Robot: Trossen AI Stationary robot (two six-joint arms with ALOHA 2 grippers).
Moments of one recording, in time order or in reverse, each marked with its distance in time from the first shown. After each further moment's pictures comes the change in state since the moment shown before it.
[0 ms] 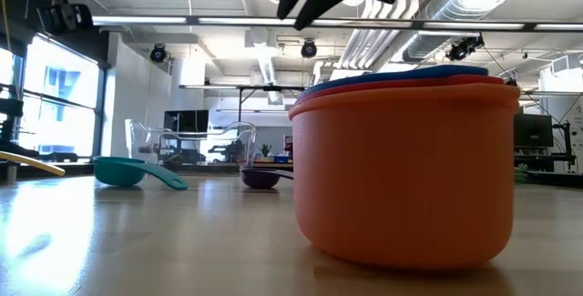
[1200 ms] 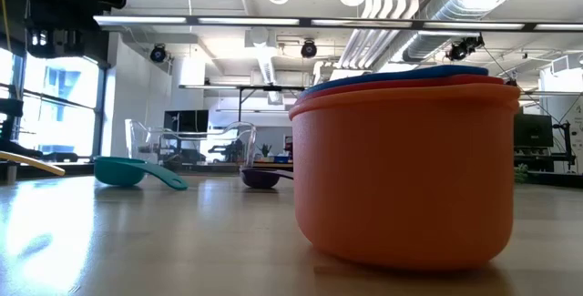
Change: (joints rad) left arm -0.171 0.292 -0.001 0.016 -0.158 -0.225; right arm -0.068 -0.306 0.001 -0.158 0.105 -0.284
